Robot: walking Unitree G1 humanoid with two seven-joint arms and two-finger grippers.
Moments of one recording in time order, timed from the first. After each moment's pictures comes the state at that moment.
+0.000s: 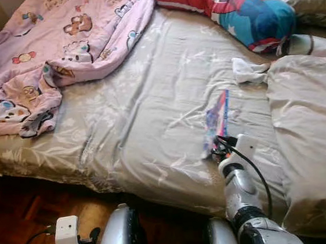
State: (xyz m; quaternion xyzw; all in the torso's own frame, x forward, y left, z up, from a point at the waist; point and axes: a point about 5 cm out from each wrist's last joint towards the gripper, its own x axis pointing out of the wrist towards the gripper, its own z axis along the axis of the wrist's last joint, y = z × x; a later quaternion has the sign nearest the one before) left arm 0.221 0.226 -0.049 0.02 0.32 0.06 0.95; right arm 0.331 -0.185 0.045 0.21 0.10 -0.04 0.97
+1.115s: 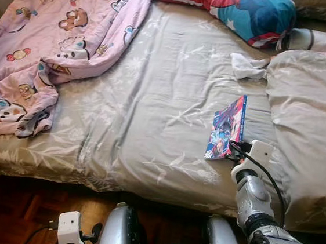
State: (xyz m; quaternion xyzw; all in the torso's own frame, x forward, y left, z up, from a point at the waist) left arm 0.230 0.221 -0.045 0.02 0.31 0.06 0.95; right arm 0.315 -0.216 0.033 0.18 0.12 -0.11 0.97
